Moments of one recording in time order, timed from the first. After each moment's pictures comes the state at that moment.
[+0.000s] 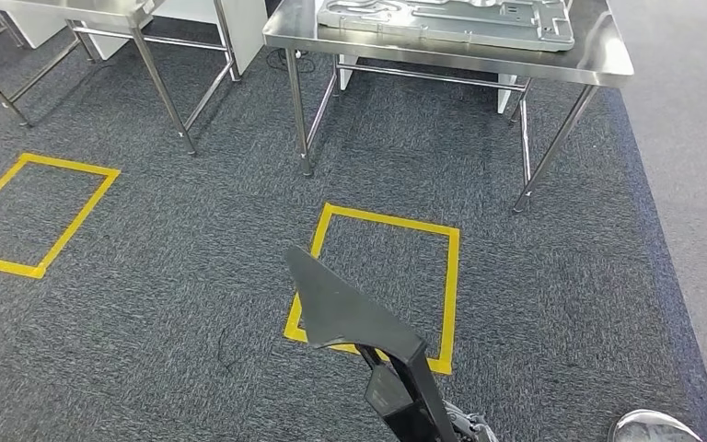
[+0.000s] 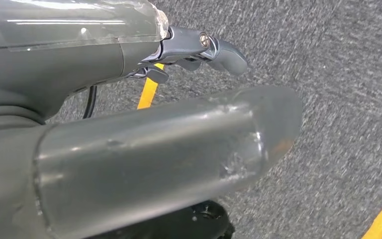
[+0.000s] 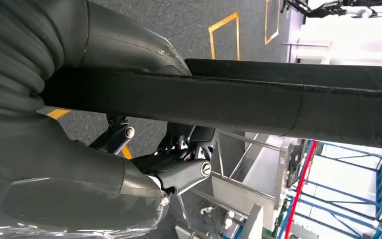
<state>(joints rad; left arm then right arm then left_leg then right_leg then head) -0.08 -0.20 1.22 -0.25 -0.98 0.10 -0.42 0.36 -0.31 0.54 -1.83 0.05 -0.25 -0.61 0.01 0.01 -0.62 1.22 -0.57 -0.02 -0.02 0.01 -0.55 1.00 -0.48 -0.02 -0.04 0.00</state>
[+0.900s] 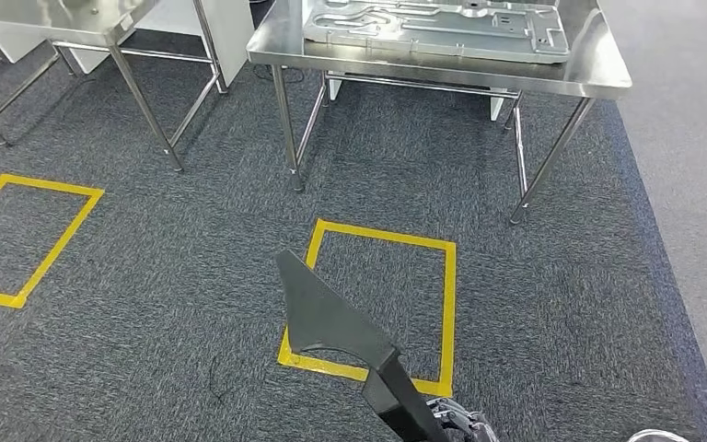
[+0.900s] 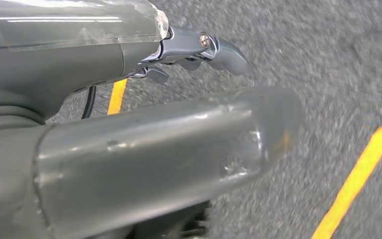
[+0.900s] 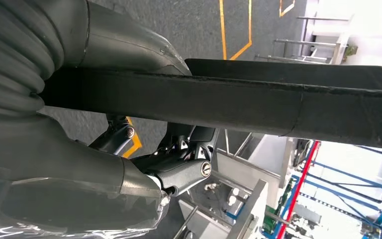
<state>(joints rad) -0.08 -0.19 1.22 -0.25 -1.00 0.07 -0.42 0.35 -0.31 0.54 -1.82 0.11 -0.32 -0.58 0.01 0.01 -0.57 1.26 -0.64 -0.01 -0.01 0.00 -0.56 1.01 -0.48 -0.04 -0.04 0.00</state>
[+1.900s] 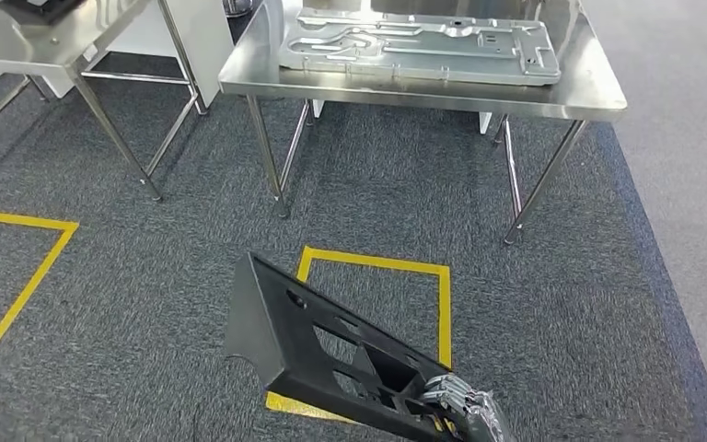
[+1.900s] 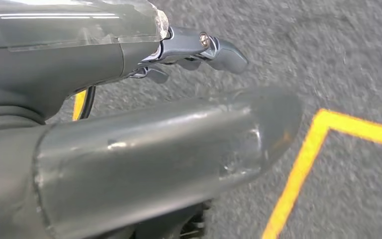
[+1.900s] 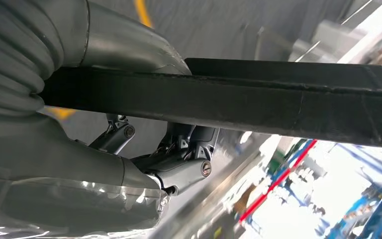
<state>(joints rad) -0.09 -0.17 1.22 -0.25 -1.02 0.04 -0.40 0.32 -0.30 0.53 -1.88 0.45 -0.51 -0.37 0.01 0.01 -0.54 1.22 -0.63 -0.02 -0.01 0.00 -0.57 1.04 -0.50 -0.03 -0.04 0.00</state>
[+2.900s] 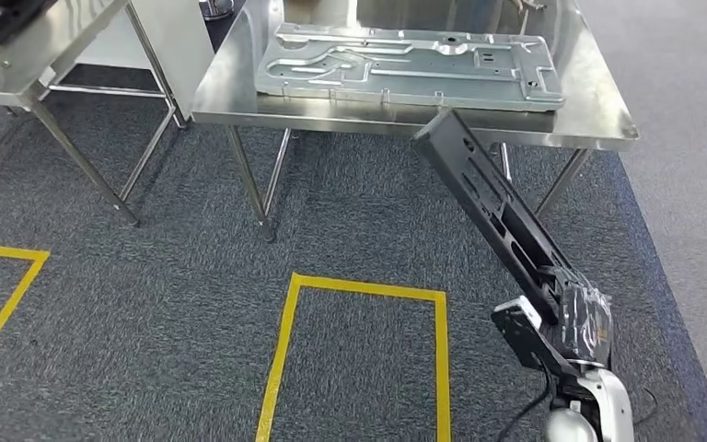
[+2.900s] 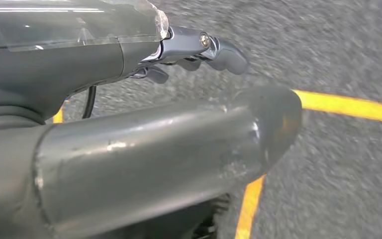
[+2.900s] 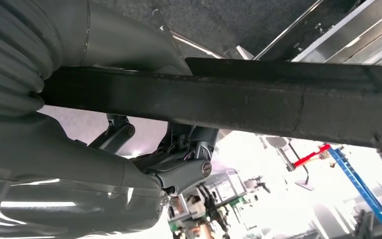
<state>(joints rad) -0.09 -0.14 1.19 -0.24 -1.09 0.02 -0.38 0.07 0.01 -0.11 -1.78 0.93 -0.32 -0.02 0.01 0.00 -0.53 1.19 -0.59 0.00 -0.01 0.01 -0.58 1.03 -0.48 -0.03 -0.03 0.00</state>
